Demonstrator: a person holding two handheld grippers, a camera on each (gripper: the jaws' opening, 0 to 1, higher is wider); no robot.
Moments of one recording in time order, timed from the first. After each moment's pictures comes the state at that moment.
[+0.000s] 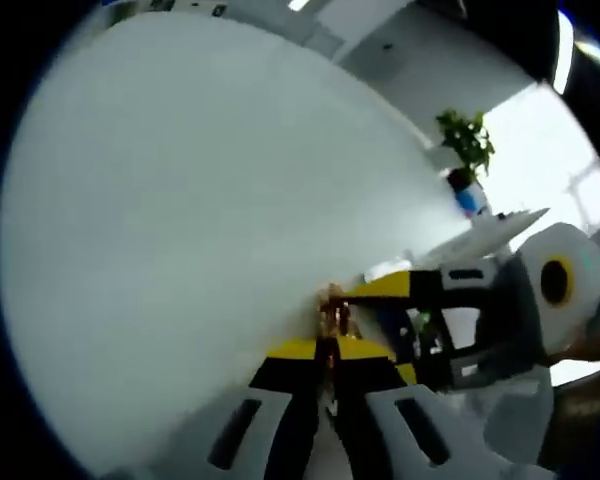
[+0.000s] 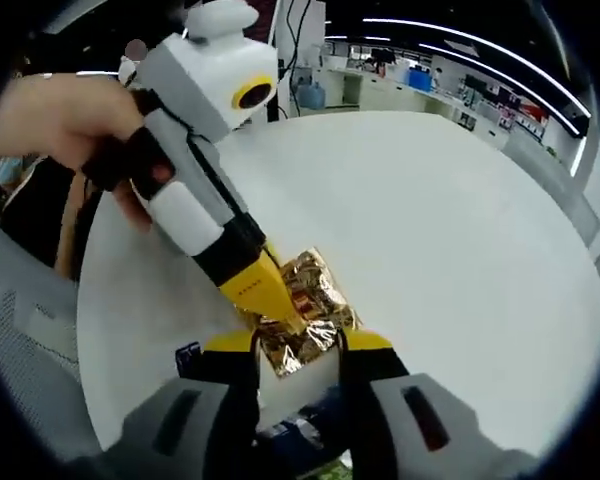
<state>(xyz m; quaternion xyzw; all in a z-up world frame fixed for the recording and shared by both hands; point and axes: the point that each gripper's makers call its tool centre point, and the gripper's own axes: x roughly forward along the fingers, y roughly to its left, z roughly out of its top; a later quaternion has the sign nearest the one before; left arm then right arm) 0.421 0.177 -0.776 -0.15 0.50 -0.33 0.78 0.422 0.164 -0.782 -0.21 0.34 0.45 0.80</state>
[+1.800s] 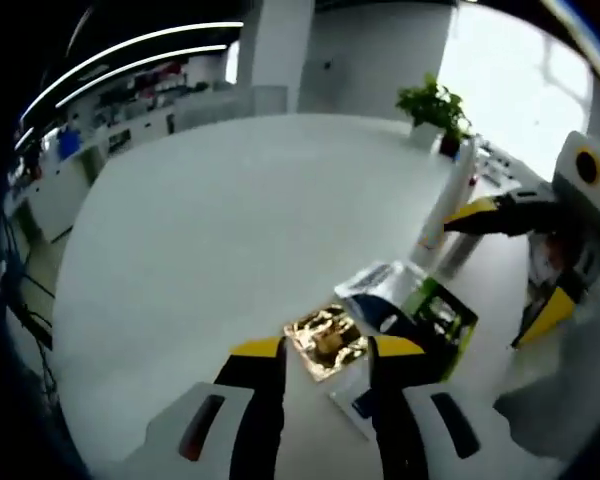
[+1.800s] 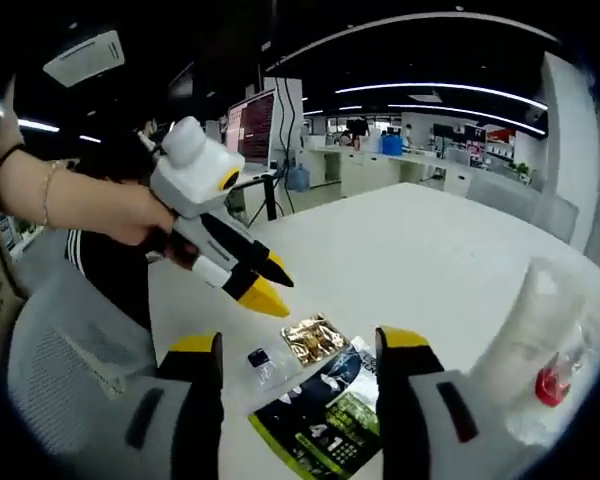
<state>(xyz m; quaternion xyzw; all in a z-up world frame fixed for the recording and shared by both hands) 0.402 0.183 -0.709 0.04 0.35 -0.33 0.88 0.355 0.099 -0.658 -0.09 0.20 0.44 0.87</state>
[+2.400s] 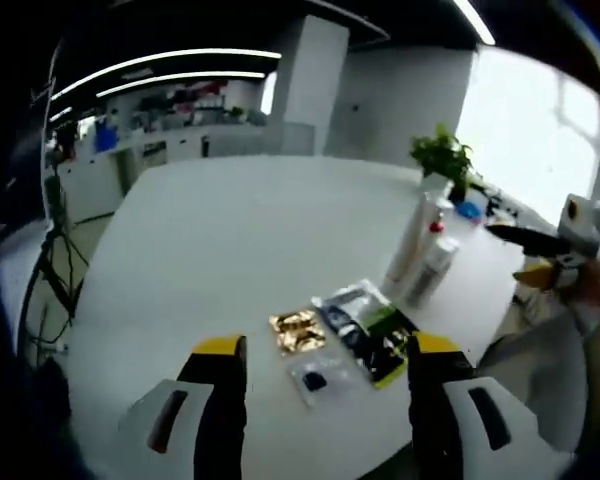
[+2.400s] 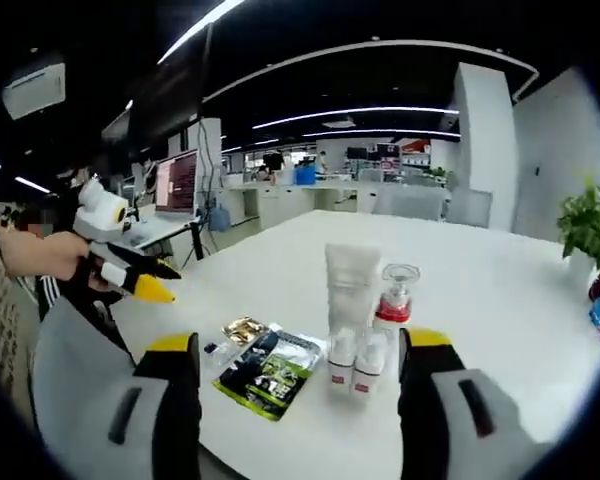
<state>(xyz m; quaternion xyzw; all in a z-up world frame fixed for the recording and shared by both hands) 0.323 0.197 -0.652 -0.03 0.29 -0.26 0.92 0.316 -0.055 -0.610 -0.01 0.15 0.22 0.96</state>
